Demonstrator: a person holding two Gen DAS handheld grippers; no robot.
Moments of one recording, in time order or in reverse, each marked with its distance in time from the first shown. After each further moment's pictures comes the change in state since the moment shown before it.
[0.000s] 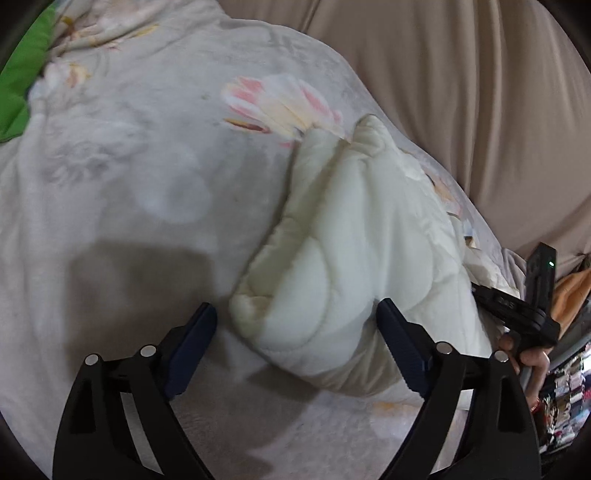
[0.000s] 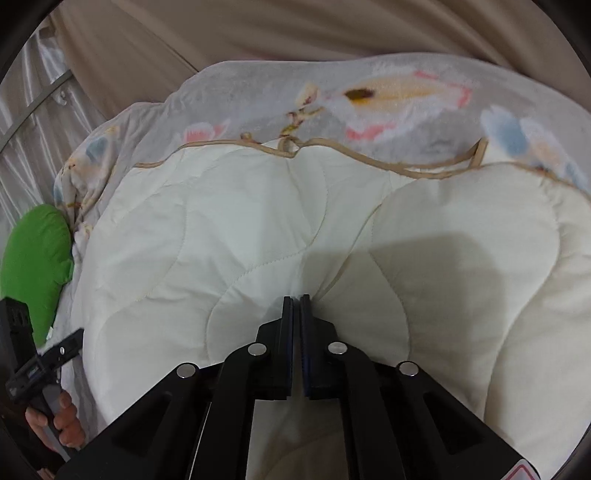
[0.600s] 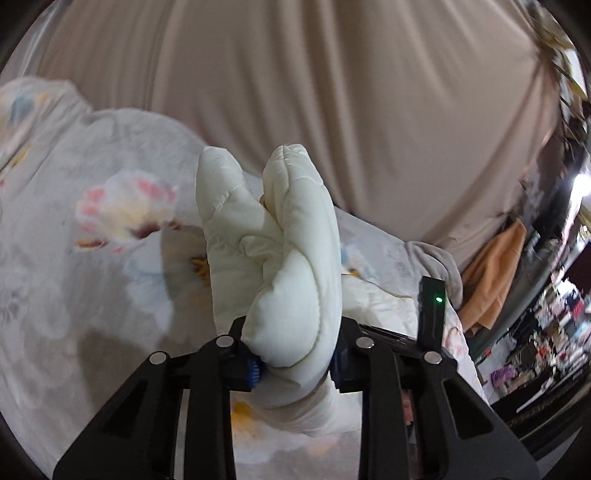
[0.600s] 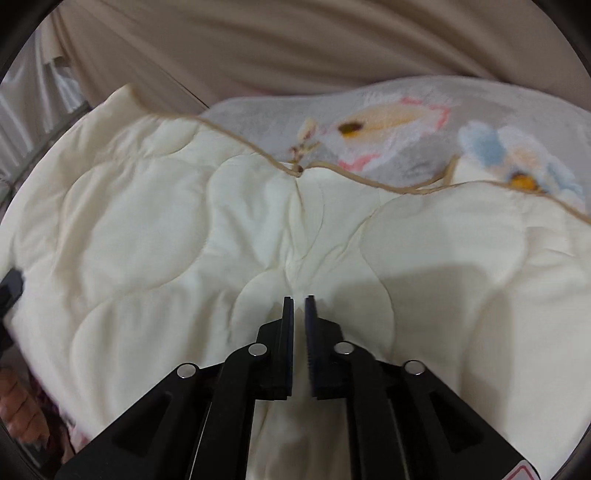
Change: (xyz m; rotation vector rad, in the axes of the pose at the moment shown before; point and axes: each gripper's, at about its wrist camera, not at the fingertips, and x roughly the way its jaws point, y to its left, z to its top) left arm -0.075 -0.154 0.022 0.290 -0.135 -0.270; right arm -0.074 -0.008 -0.028 -0.023 -0.136 0.049
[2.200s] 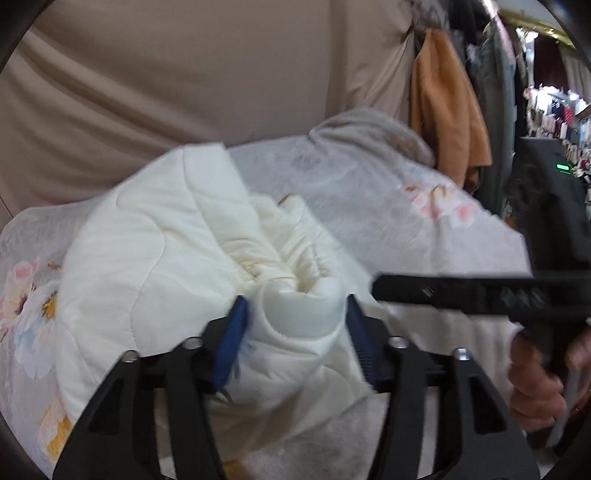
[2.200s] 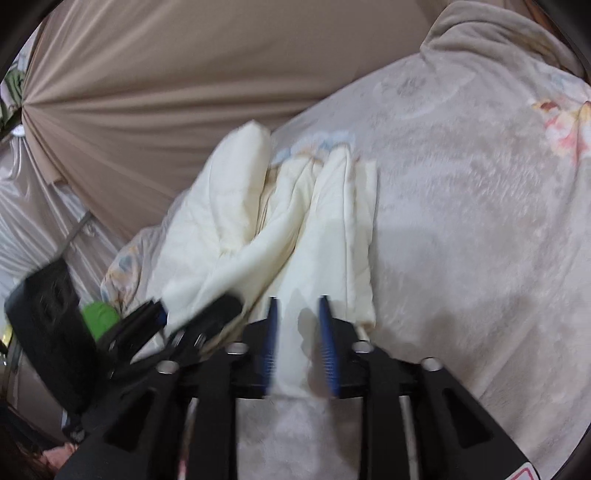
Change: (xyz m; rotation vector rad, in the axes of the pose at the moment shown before) left arm 0.140 -0.228 -0.145 0.615 0.107 0.018; right arm -0.178 -0.166 -0.132 0.378 -0.267 0.029
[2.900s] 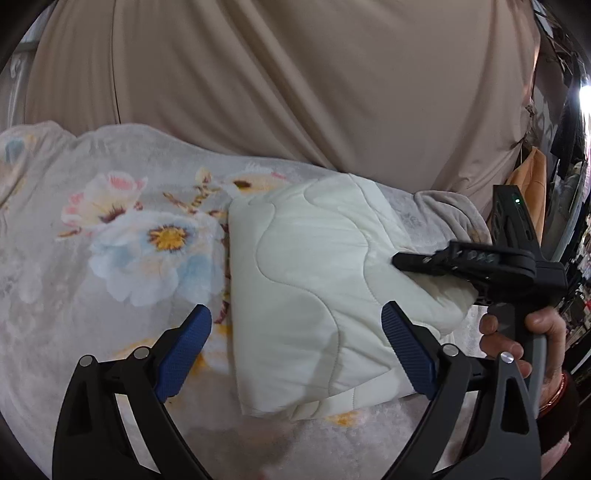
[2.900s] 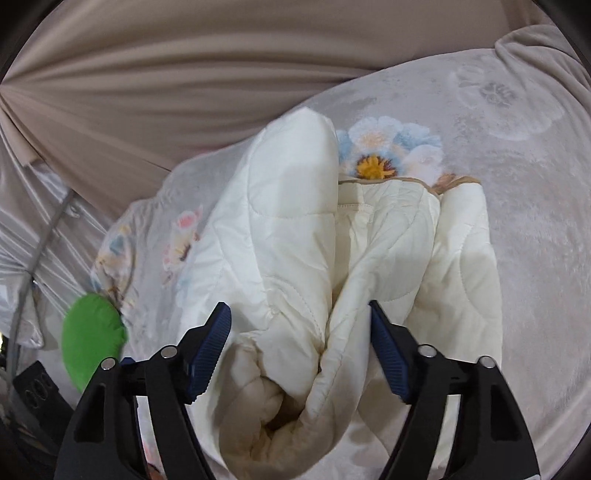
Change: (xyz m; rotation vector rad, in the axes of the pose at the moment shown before) left arm -0.082 0.134 -0.027 -0.467 -0.020 0.147; right arm 0.103 0.106 0.058 -0.080 0.253 -0.084
